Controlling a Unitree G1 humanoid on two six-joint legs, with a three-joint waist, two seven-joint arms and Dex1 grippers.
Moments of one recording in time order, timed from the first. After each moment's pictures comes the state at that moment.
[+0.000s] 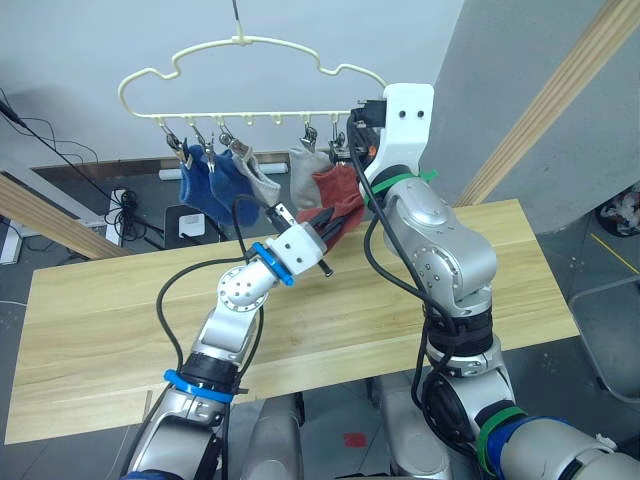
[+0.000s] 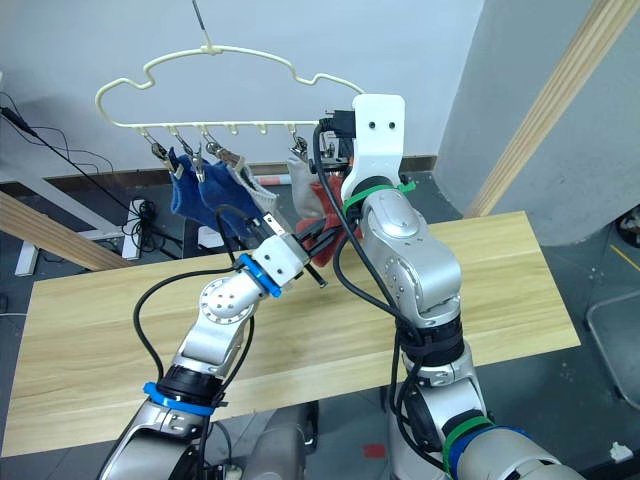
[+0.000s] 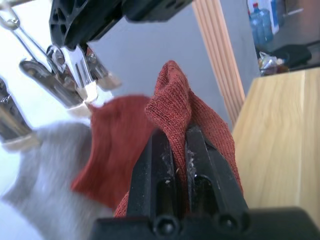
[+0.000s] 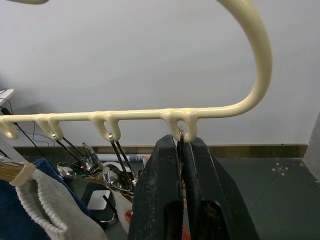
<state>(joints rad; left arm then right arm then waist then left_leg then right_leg) -0.48 0.27 -0.16 0.15 0.05 -0.31 -0.48 -0.86 0.13 0.07 -0.24 0.22 0.81 -0.19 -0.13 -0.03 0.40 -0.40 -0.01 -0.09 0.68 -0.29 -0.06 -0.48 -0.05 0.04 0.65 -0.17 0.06</state>
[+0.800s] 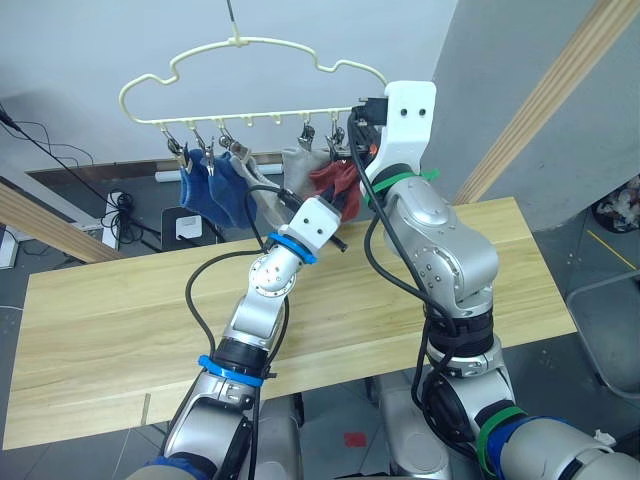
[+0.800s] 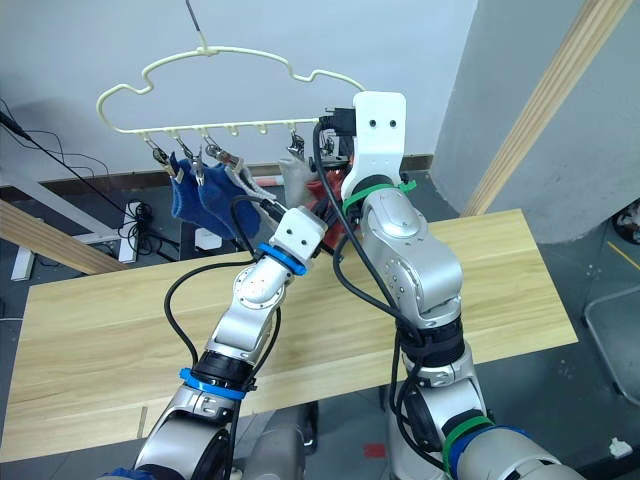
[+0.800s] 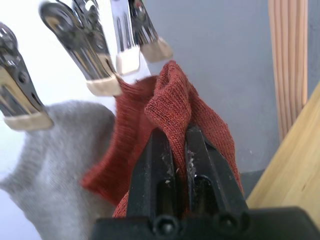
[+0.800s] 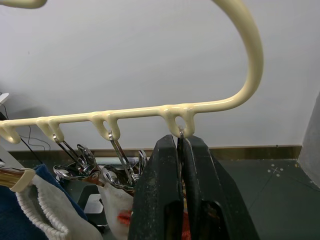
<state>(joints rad) -0.55 0.14 -0.14 0.21 0.13 -0.20 -0.25 -0.86 0.13 0.07 -0.25 0.22 0.82 -0.20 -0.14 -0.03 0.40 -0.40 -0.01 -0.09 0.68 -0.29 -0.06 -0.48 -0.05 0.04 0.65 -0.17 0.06</state>
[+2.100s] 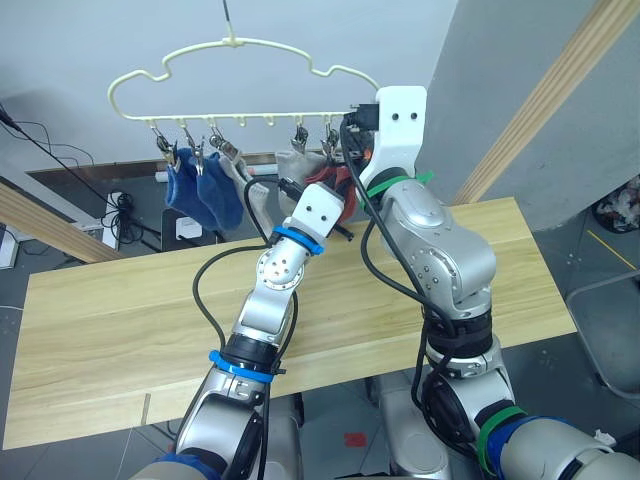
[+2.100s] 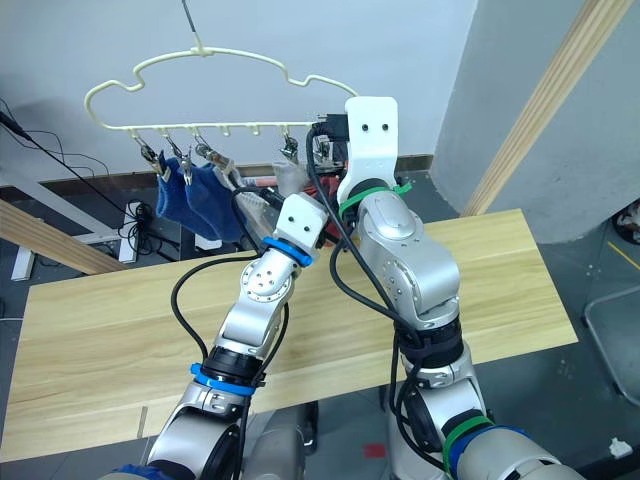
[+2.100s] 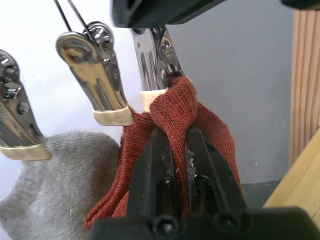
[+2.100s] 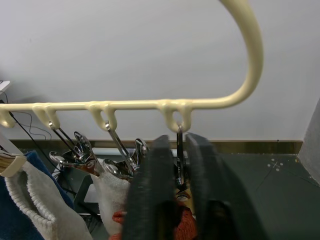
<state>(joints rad) -0.58 0.08 -0.13 0.19 0.12 -0.12 -0.21 -0.86 0.13 0.09 -0.26 0.22 0.86 -0.20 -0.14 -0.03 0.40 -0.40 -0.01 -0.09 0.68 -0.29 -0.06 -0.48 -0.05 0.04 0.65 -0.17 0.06</state>
